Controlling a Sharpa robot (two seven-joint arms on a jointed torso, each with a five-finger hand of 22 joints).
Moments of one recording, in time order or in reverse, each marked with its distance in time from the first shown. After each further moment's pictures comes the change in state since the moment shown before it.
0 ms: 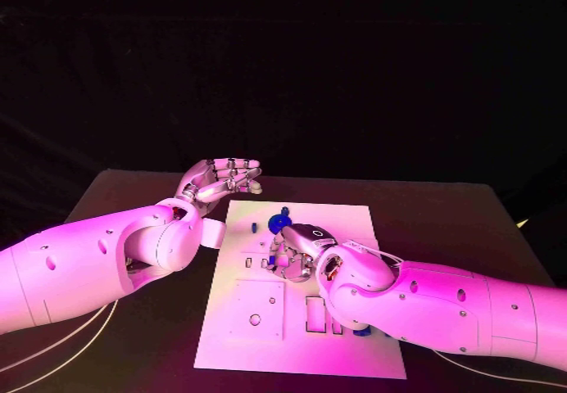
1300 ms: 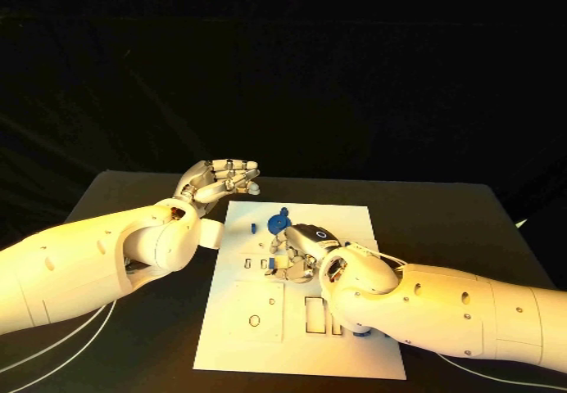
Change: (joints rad) left arm 0.000 0.000 0.000 -0.011 -0.003 0.002 -0.011; left_hand 0.000 0.000 0.000 0.000 0.000 0.000 0.000 0.000 0.001 0.000 0.000 0.000 0.000 -0.007 0.003 0.004 0.000 0.000 -0.010 0.002 0.004 0.002; right arm -0.005 -0.021 -0.004 0.014 0.001 -0.048 0.016; right_hand -0.040 -0.040 -0.205 0.025 -0.134 -0.125 0.036 -0.014 -0.030 -0.095 0.038 -0.124 -0.015 0.000 0.014 -0.014 0.000 0.000 0.002 0.017 -0.063 0.000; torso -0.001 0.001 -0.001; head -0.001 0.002
